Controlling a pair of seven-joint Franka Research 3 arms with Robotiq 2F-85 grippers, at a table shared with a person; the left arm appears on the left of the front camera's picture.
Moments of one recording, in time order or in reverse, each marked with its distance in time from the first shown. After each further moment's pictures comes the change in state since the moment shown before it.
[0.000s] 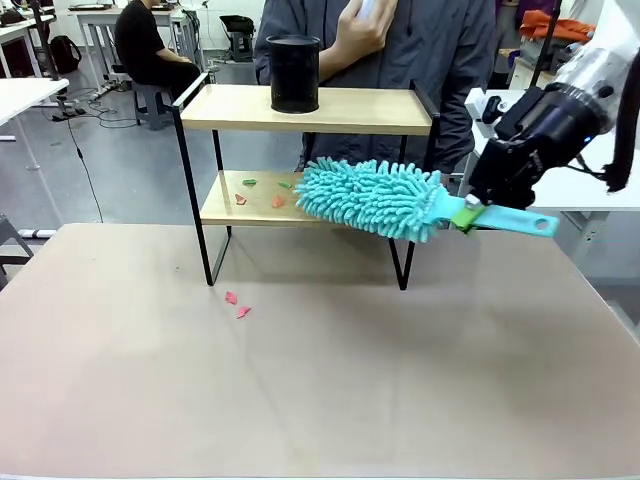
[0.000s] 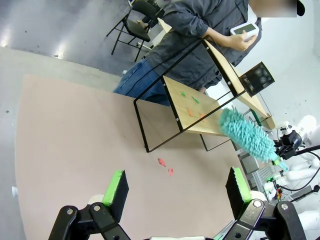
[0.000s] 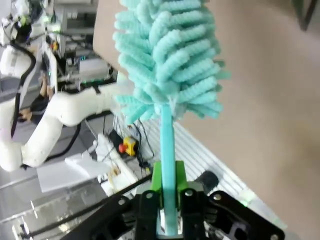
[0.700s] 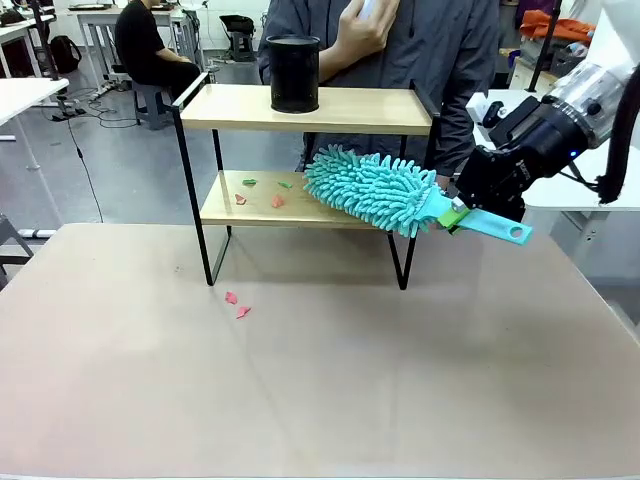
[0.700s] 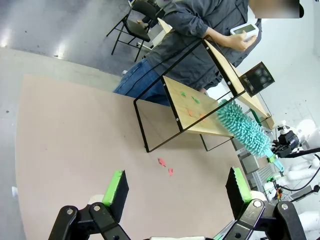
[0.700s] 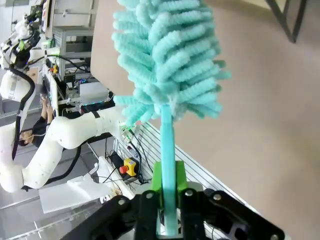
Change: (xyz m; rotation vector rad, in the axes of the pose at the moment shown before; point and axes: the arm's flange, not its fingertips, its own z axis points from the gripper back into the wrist) left arm 0.000 0.000 0.000 0.000 0.000 0.000; right arm 0.003 -0.011 -0.008 -0.014 -0.092 -0.050
